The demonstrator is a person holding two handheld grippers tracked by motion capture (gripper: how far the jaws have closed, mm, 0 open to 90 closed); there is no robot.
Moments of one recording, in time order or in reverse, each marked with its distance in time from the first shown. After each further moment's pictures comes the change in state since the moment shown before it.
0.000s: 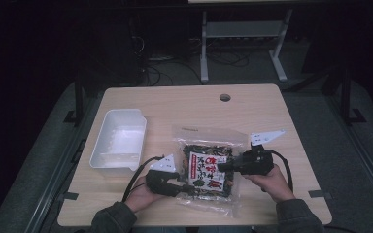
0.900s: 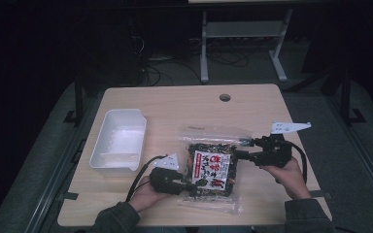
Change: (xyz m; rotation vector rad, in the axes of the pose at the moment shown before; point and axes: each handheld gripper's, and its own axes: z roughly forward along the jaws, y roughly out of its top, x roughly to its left) left arm 0.002 0.004 0.012 -0.012 -0.048 -0.058; right arm 0.001 0.013 -0.043 -0.070 -0.256 0.006
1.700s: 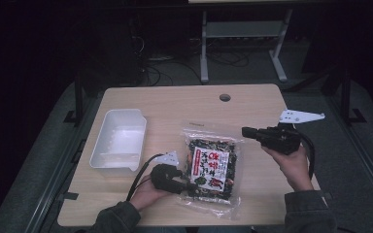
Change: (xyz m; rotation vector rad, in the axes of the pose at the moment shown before) left arm 0.011 -0.002 0.005 -0.009 -0.022 -0.080; right arm 0.007 0.035 -0.022 -0.088 -0.162 -0.088
